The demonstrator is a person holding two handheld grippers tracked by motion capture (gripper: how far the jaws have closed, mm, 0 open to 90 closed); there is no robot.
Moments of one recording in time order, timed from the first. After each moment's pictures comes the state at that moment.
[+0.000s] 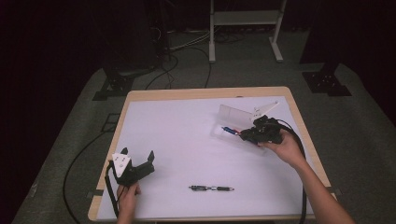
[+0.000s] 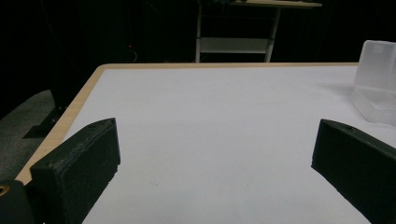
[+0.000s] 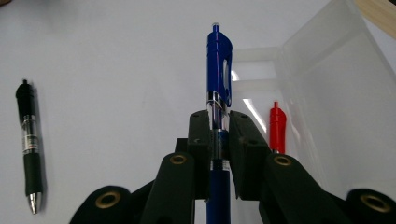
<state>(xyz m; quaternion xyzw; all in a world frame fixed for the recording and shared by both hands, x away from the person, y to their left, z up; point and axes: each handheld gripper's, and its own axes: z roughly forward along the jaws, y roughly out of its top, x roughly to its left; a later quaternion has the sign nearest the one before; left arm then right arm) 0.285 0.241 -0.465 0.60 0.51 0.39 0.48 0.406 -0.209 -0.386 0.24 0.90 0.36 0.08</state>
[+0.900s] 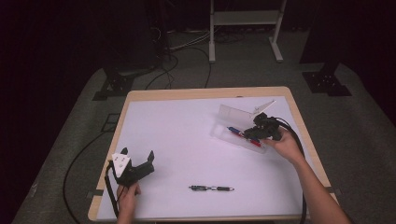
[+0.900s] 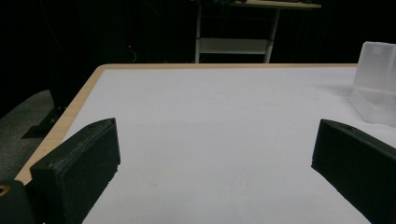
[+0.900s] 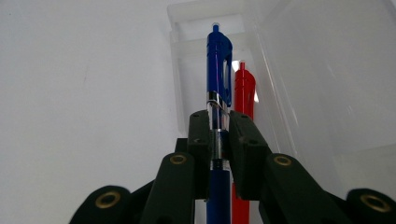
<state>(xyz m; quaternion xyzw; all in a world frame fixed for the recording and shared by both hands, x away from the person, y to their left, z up) 0.285 0.242 -0.465 0.60 0.51 0.39 0.49 0.441 -0.221 -0.420 0.29 0.90 0.32 0.06</state>
